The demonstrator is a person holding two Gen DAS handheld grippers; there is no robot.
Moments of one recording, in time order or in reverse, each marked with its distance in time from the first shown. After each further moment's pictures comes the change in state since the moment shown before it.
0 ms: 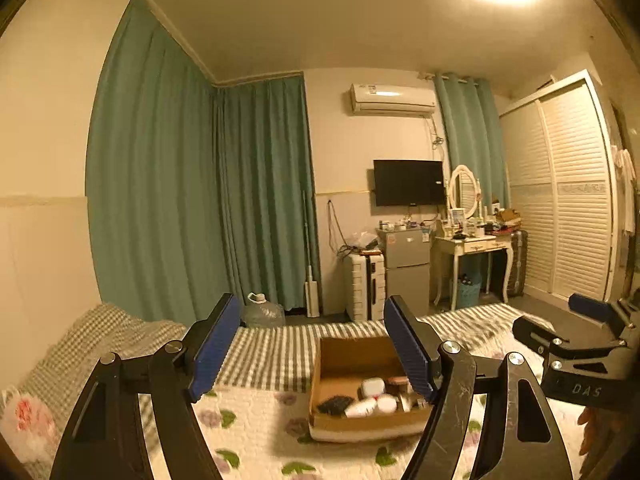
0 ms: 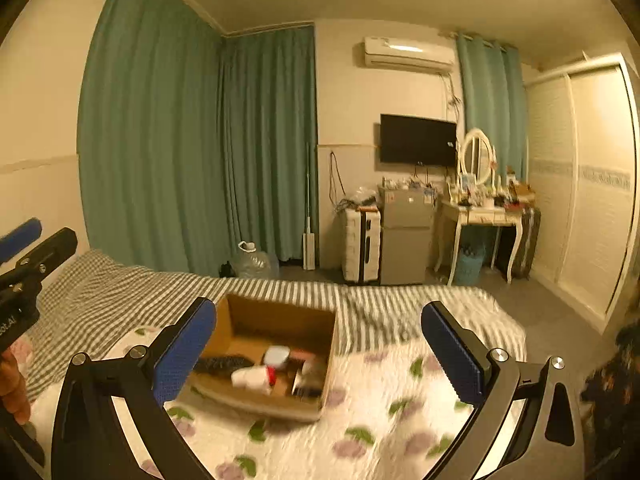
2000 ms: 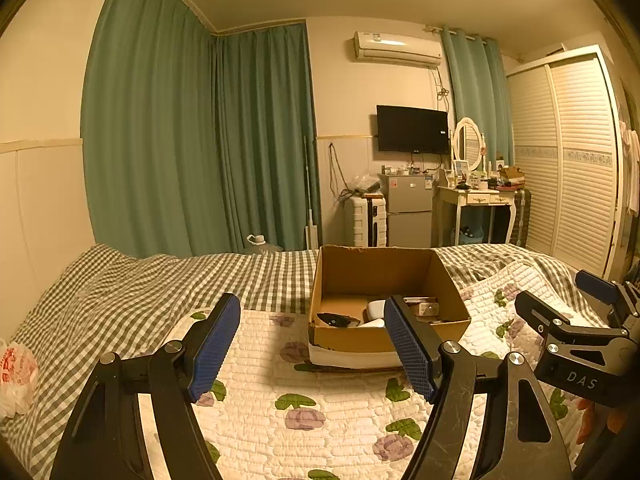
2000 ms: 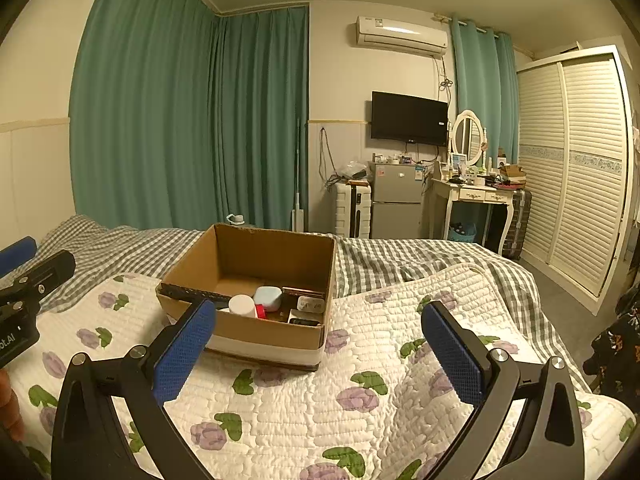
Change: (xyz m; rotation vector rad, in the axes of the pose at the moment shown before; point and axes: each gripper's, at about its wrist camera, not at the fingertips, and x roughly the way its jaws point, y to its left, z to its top) left arm 0.020 0.000 -0.082 -0.016 0.183 0.010; right arm 0.028 0.008 -0.096 -0.027 0.046 -0.057
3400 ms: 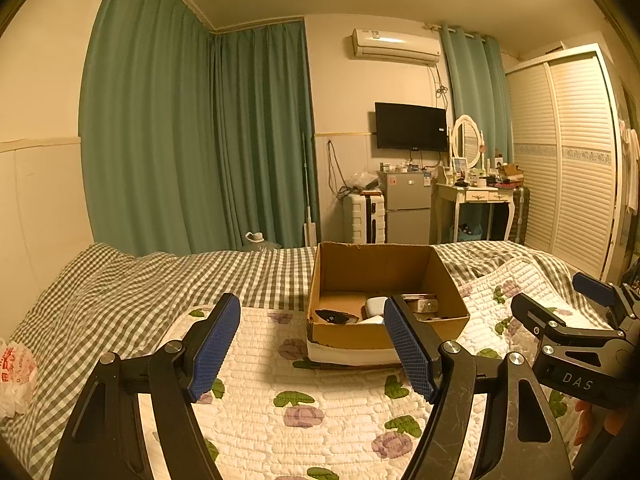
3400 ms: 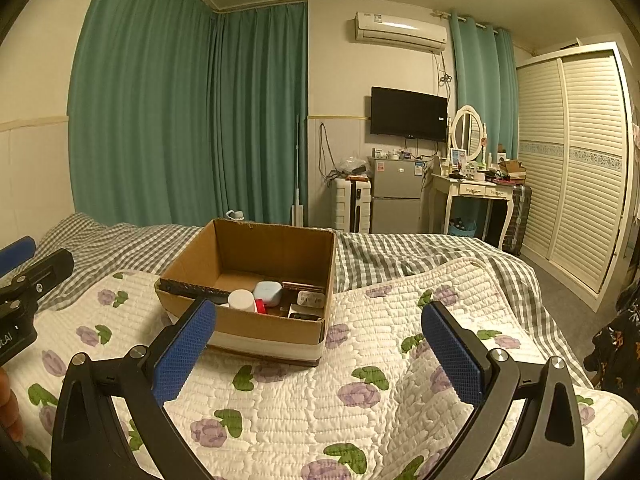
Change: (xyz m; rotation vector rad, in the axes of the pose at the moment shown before) left arm 0.003 0.002 -0.002 0.001 0.008 -0.010; right arm -0.001 0.002 0.000 0.001 0.025 0.000
